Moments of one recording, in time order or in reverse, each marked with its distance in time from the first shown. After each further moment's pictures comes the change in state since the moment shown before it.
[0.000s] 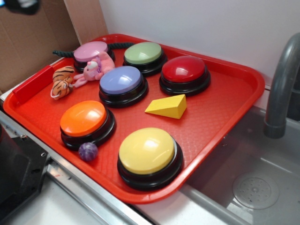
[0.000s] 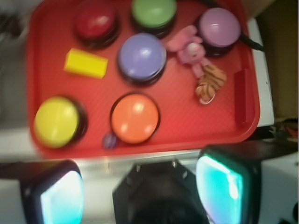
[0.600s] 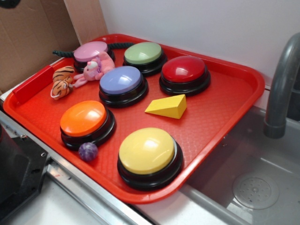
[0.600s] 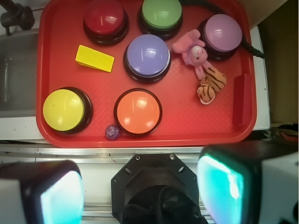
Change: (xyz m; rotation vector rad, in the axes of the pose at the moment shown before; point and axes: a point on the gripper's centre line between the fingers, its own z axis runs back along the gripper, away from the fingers) arm -0.030 -0.017 0.028 -0.019 0.002 -0.226
